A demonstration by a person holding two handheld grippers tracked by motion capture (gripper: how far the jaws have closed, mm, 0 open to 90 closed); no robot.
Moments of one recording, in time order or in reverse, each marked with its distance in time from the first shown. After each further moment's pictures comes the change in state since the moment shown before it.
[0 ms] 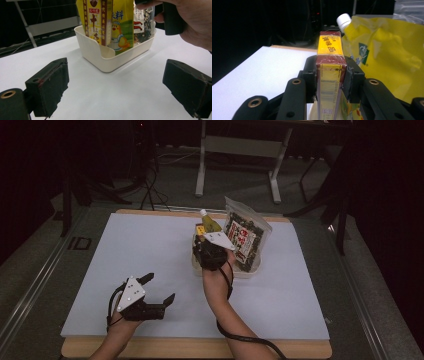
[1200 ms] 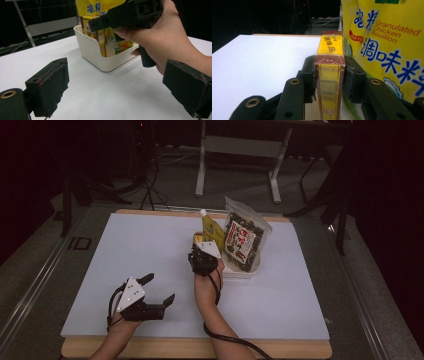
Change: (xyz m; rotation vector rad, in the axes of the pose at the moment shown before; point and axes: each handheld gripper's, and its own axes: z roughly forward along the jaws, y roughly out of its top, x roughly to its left) left arm 0.001 -0.004 0.001 -0.009 -0.008 -0.004; right arm 0.010 -0.053 0.044 0.039 -0.108 0.035
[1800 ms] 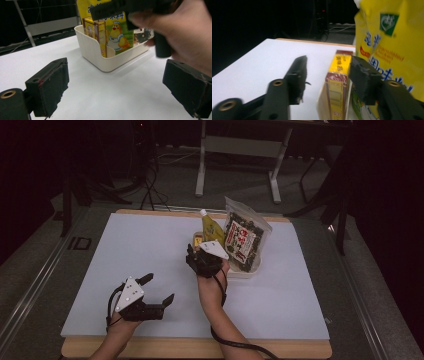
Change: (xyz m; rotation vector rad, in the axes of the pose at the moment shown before) left arm 0.001 0.000 -0.002 -0.002 0.001 -0.009; right arm -0.008 0.020 -0.030 -0.030 0.162 -0.042
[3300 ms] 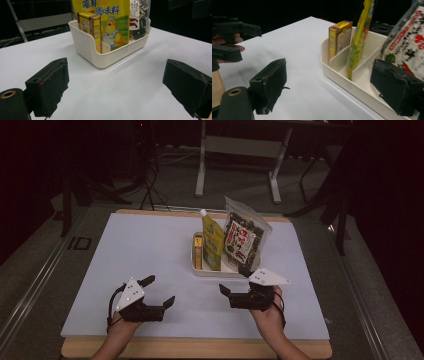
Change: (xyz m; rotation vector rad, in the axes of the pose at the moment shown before) left arm 0.001 -0.004 0.002 0.023 -0.041 -0.026; right arm -0.102 -0.025 -0.124 0.059 0.385 -0.204
